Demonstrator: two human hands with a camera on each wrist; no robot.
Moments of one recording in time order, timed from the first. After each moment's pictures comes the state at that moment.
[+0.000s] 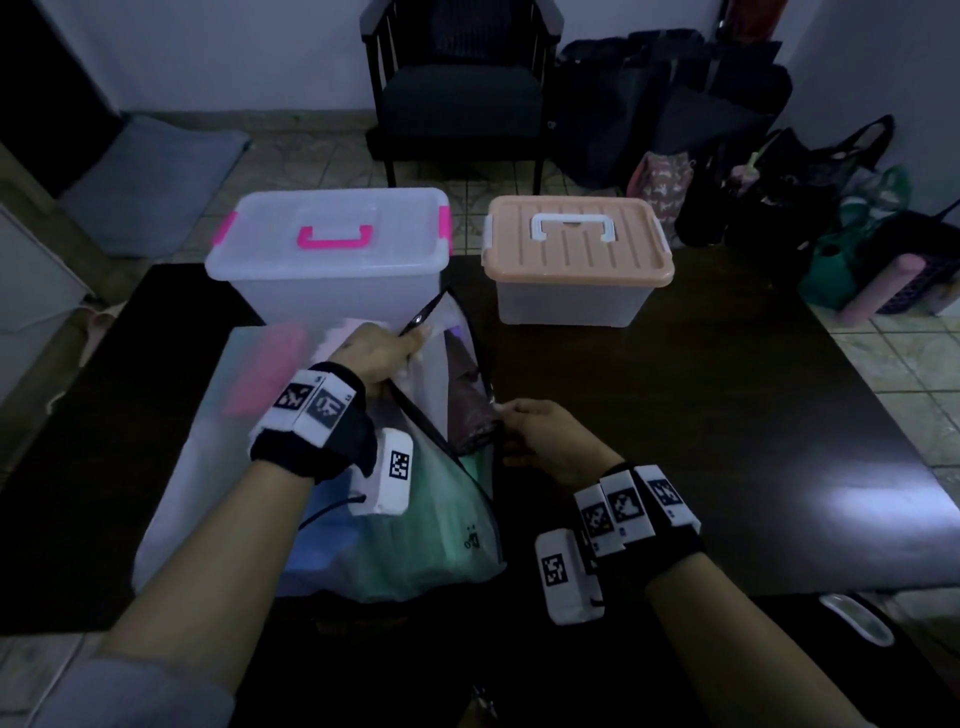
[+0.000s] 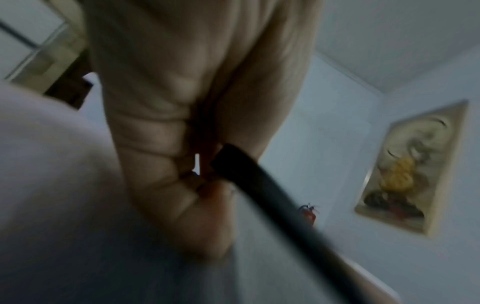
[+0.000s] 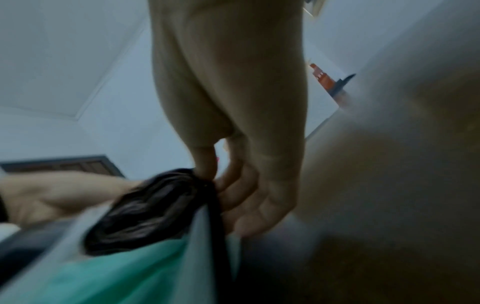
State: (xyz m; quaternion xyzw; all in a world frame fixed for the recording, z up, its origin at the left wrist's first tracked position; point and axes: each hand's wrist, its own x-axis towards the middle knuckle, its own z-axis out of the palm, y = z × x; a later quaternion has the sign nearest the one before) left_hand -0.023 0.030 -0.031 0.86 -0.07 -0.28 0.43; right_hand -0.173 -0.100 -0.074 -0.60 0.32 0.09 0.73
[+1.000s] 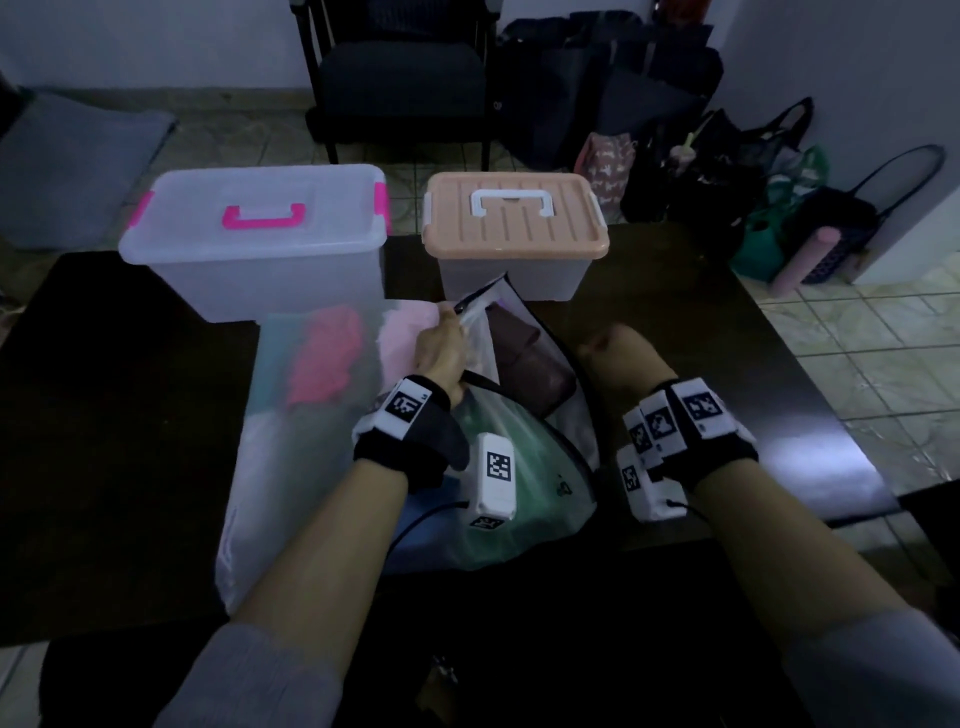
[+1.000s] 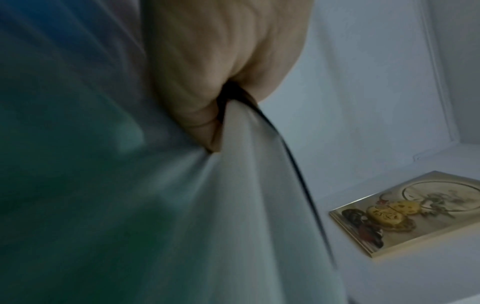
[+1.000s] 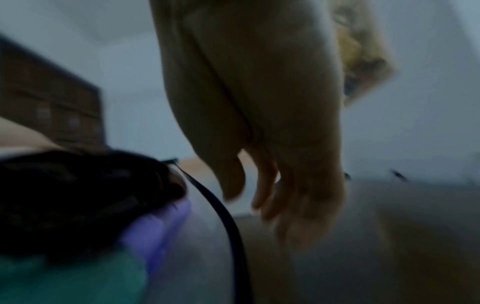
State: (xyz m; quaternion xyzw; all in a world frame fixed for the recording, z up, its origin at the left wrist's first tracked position) left_hand -0.109 -0.071 -0.053 0.71 0.06 -0.29 0.64; right_hand -0.217 -0.212 -0.043 -0.86 0.41 0.05 0.31
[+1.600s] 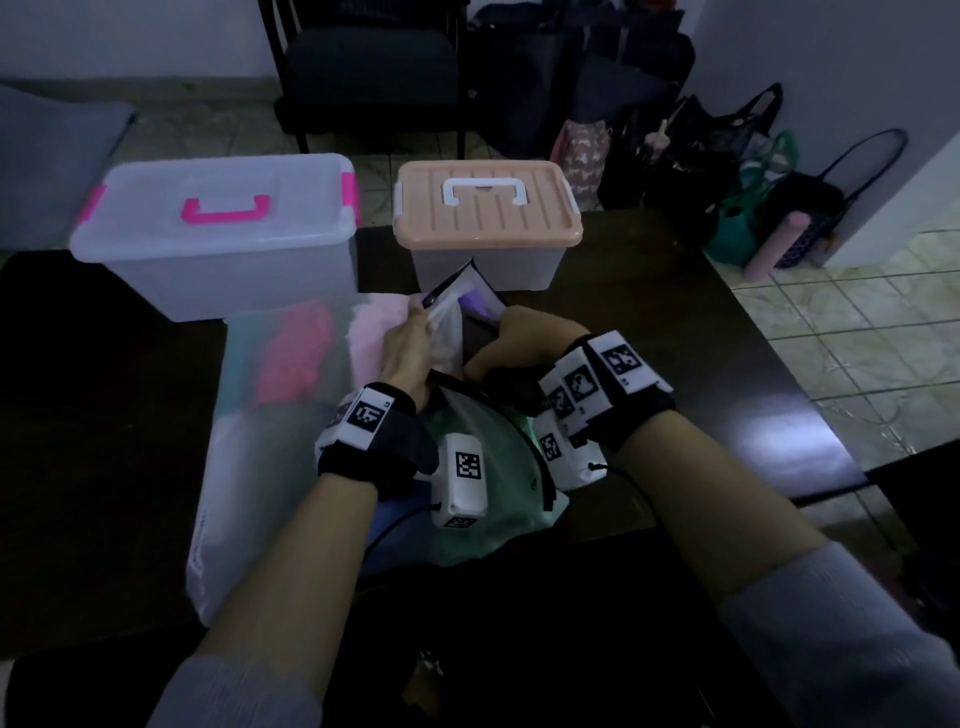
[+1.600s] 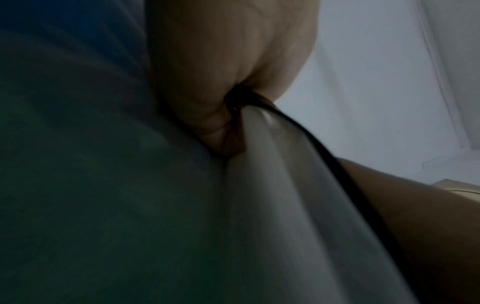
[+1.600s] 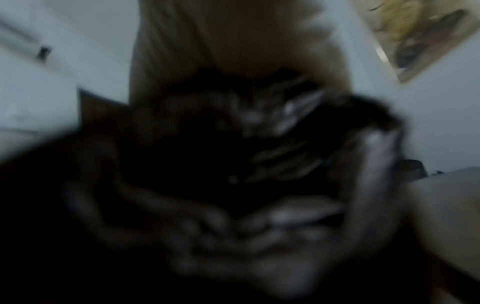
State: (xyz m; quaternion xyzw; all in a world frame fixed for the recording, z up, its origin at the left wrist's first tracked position) left_hand -0.115 -0.061 -0.047 0.69 0.04 -0.29 0.66; right_hand -0.176 -0.170 -0.017 -0.89 0.27 0.18 0.32
